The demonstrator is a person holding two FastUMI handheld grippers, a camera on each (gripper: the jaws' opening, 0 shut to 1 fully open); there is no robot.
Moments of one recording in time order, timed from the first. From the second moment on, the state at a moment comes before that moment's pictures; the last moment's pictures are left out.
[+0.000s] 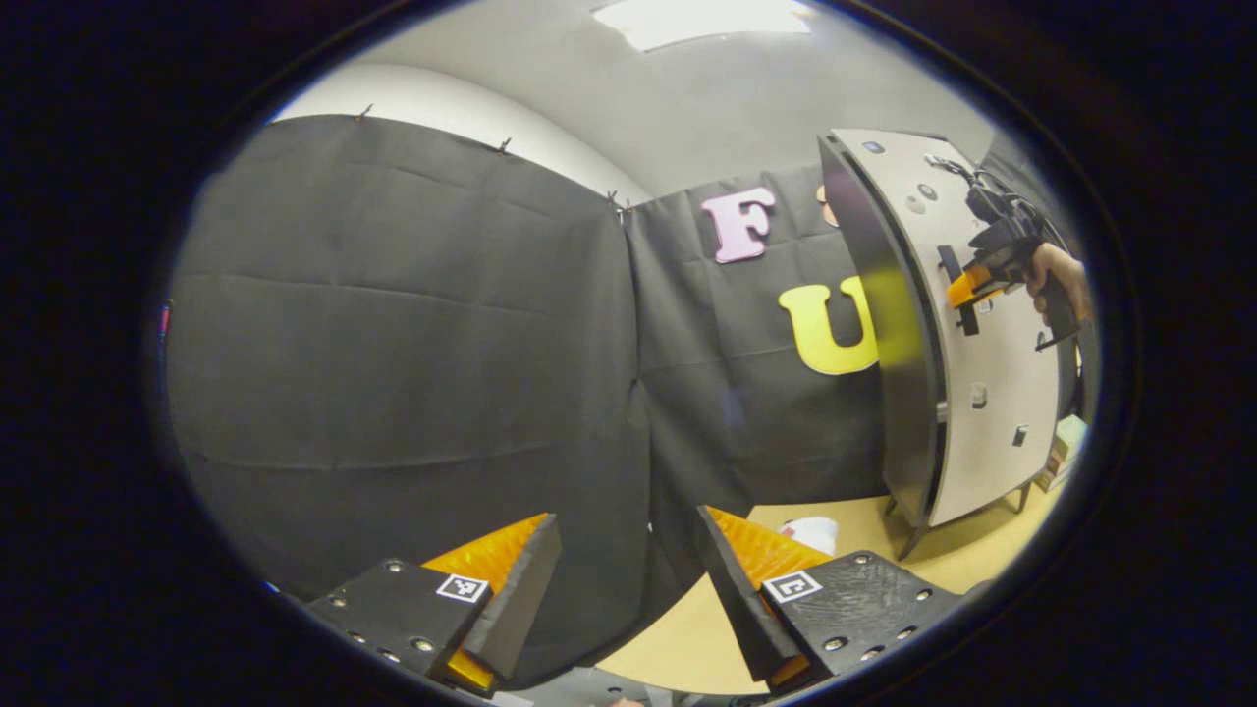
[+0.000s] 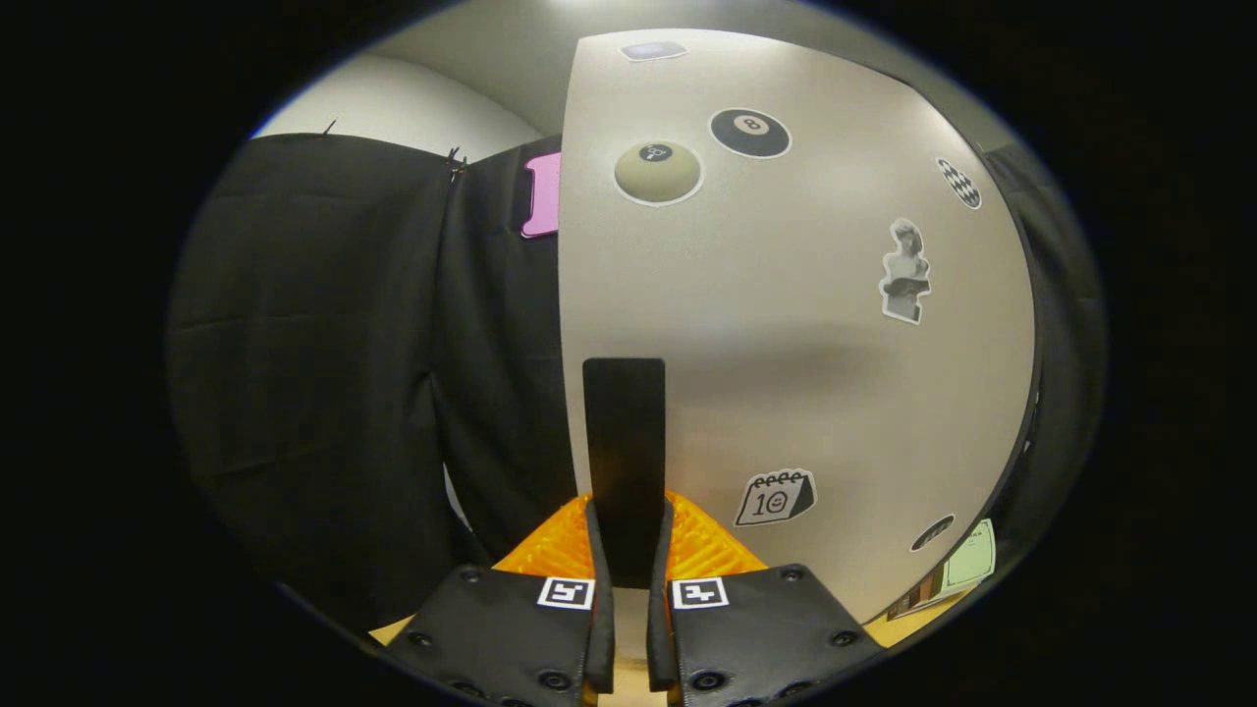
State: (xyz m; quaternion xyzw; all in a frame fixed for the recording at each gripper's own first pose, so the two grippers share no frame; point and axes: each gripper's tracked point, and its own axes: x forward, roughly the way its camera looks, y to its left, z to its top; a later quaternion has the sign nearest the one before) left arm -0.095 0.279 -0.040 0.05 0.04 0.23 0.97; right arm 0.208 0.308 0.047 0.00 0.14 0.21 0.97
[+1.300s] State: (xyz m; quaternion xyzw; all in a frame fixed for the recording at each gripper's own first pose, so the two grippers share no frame) left arm -0.025 0.028 0.010 0.05 0.00 0.09 0.99; right arm 0.152 0.261 0.056 0.04 0.16 0.41 0.90
